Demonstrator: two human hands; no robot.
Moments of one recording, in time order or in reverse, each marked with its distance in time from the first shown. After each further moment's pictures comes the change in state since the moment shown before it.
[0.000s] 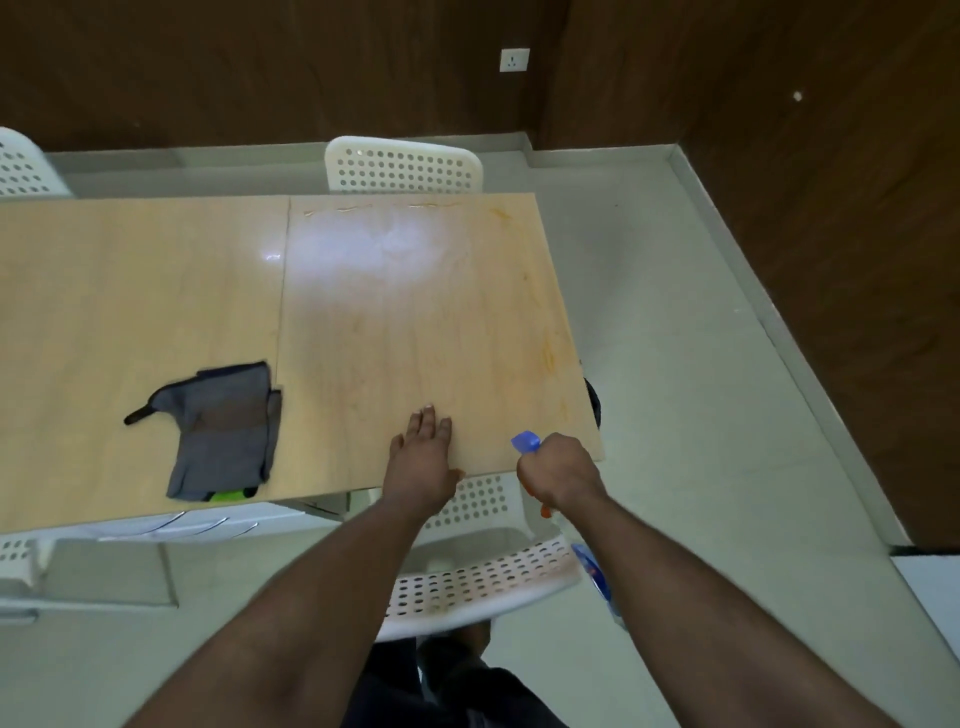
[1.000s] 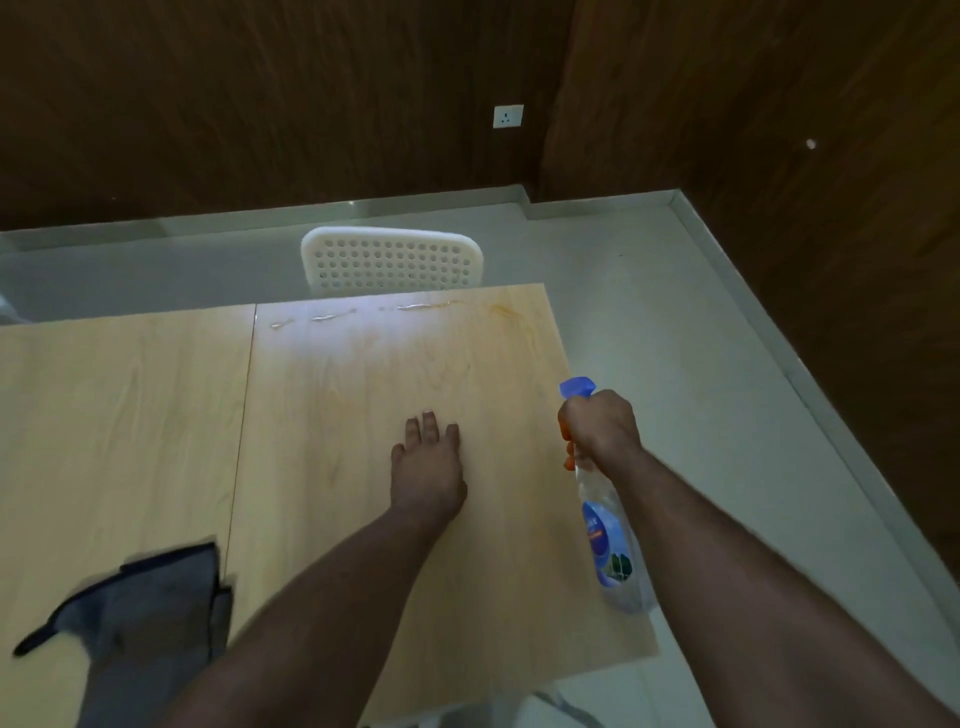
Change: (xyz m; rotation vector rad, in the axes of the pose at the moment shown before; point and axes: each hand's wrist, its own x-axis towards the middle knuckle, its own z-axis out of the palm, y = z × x) left_hand 0.218 0.010 -0.116 0.091 0.002 -0.030; right_hand 0.225 -0.135 -0.124 0.407 0.206 0.127
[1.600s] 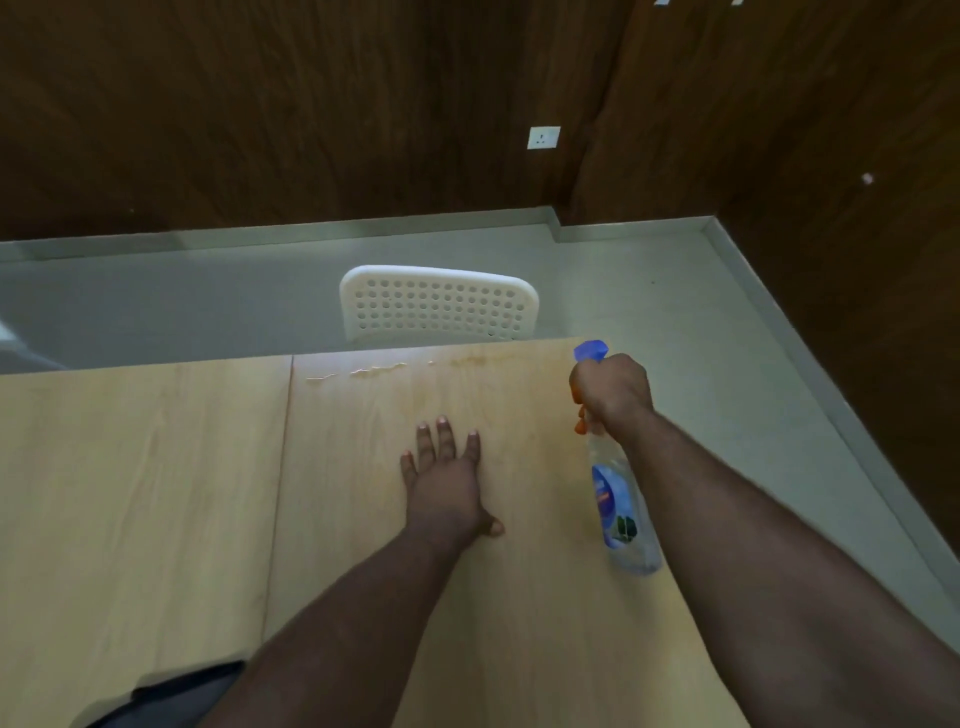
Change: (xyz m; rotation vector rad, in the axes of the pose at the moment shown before) left_hand 0.089 -0.072 -0.045 -0.069 -0.055 -0.024; right_hand 0.072 -0.154 0.069 -0.009 0.093 -0.069
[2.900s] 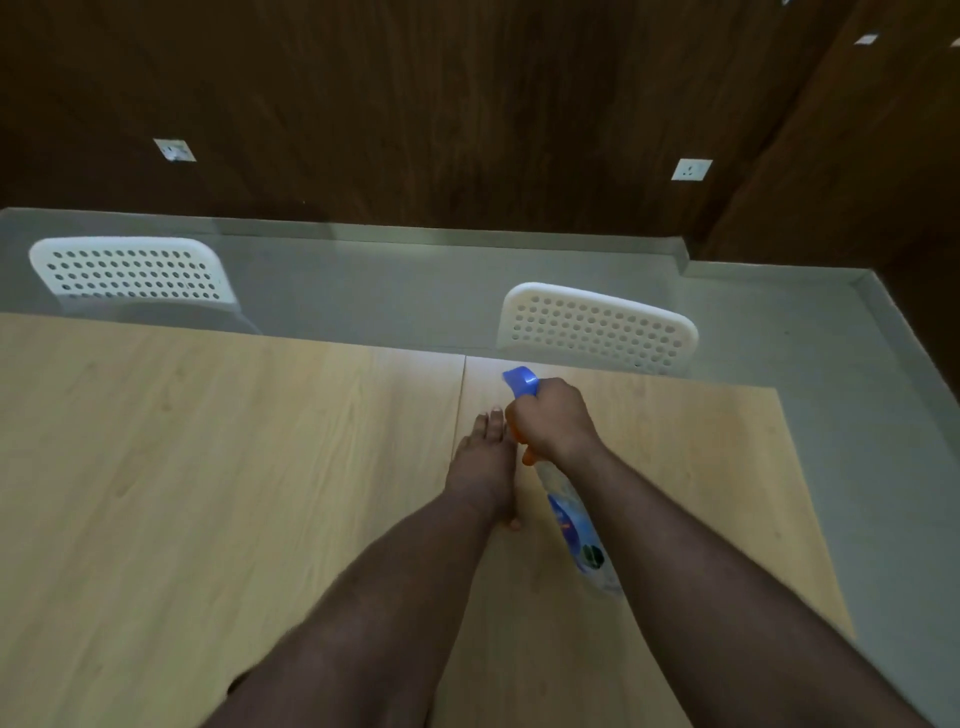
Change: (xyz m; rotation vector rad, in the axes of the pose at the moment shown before) left_hand -0.010 -0.149 -0.048 -0.117 0.096 -0.056; right_hand -0.153 -0.098 0.182 -0.118 -0.360 -0.474
